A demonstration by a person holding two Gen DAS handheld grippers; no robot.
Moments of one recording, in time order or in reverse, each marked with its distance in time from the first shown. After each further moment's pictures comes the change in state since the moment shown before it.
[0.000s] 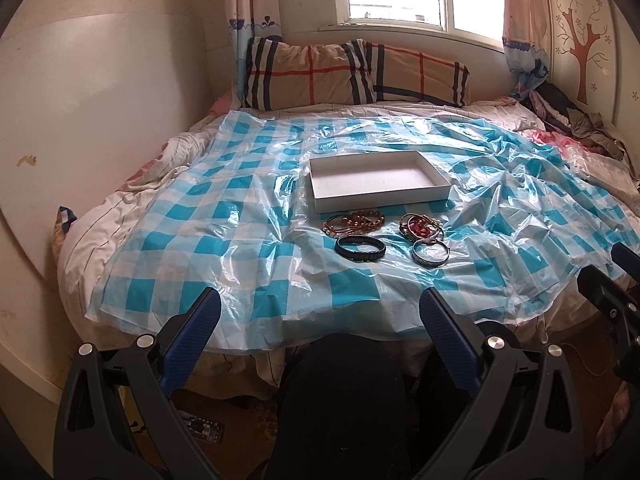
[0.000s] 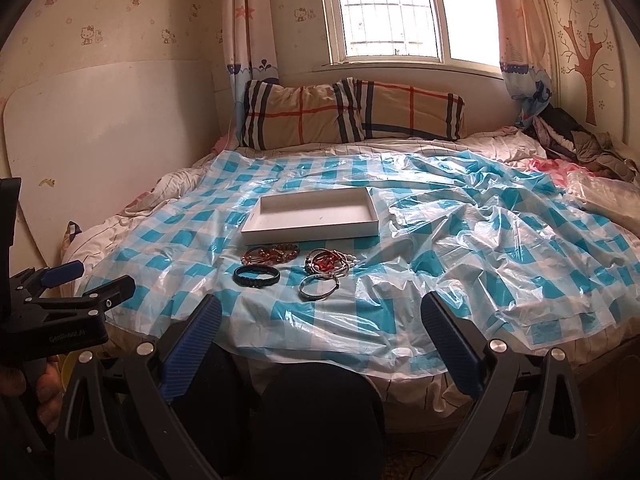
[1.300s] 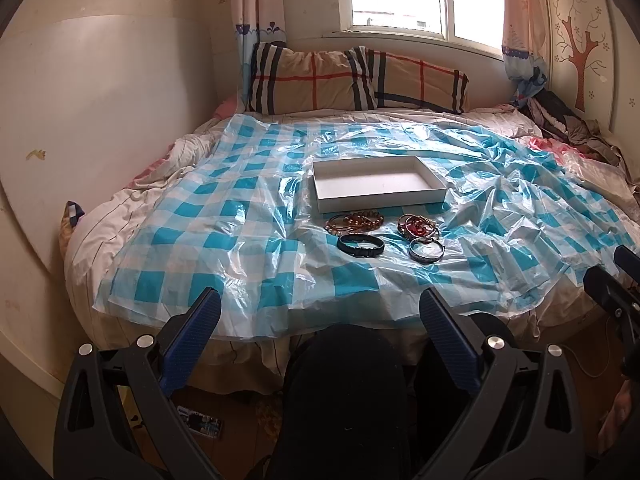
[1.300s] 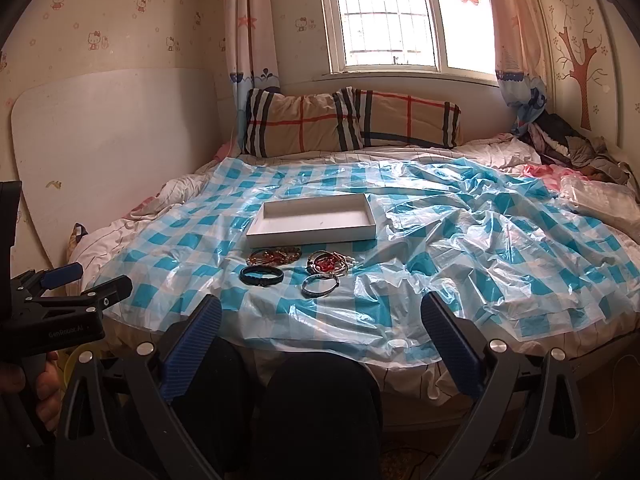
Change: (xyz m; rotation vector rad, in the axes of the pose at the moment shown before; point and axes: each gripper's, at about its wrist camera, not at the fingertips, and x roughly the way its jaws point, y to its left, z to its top) left arm -0.030 0.005 -0.012 -0.009 -0.022 -0.001; right arm -0.030 0.000 -0.008 -0.001 -0.032 -0.003
